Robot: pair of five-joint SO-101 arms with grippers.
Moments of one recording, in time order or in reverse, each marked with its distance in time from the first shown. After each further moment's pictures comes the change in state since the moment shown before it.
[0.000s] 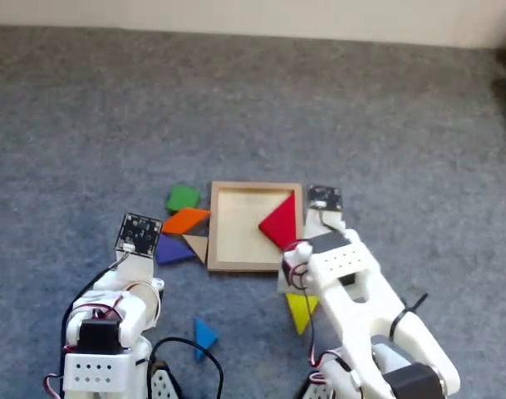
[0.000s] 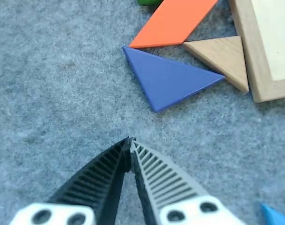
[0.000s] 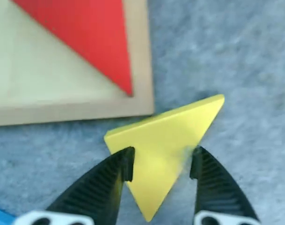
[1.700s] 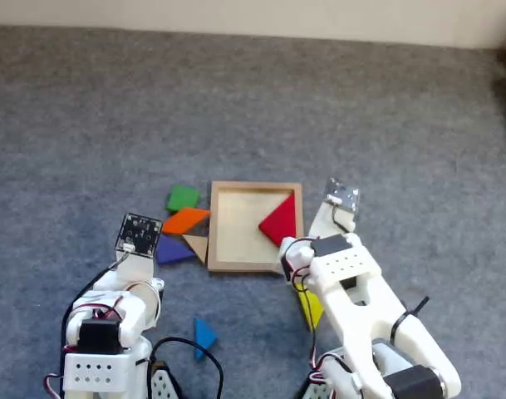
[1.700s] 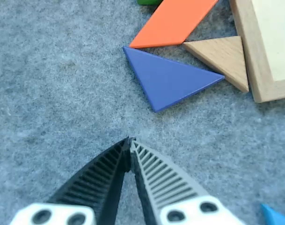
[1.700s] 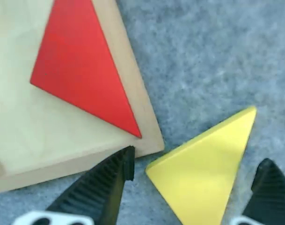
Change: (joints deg) left arm 0.0 0.0 0.0 0.0 0.0; right arm 0.1 -1.8 1.6 -11.1 -13.8
